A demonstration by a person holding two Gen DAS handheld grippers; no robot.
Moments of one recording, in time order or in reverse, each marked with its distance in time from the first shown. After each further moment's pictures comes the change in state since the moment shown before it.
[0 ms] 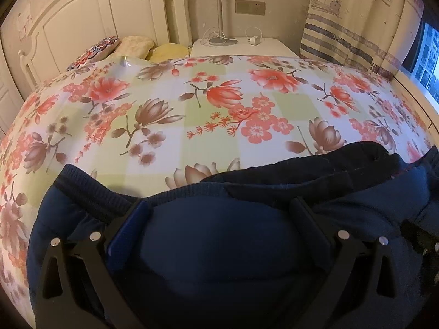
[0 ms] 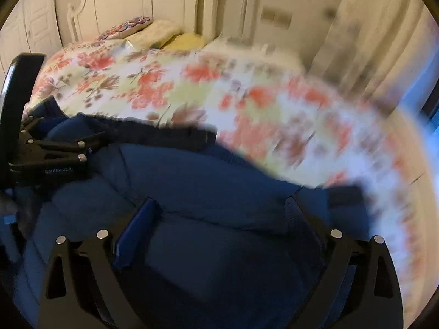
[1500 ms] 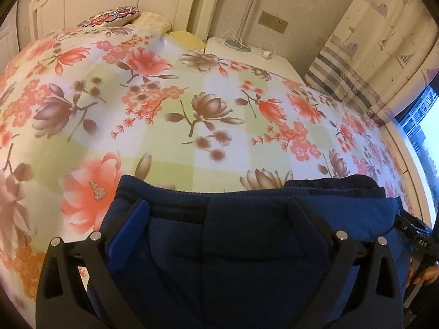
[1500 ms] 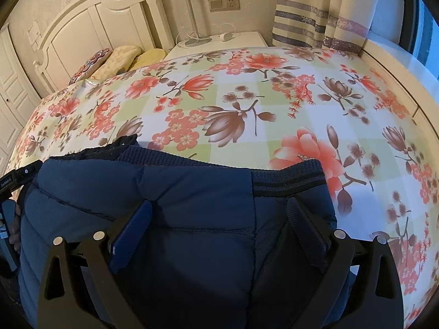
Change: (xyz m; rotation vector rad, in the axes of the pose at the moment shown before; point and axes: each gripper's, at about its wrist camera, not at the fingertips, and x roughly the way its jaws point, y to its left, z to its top) left arm -0.012 0.106 -0.005 -0.204 0.018 -0.183; right arm 0.001 -0.073 -0.020 0.243 -0.013 -0.005
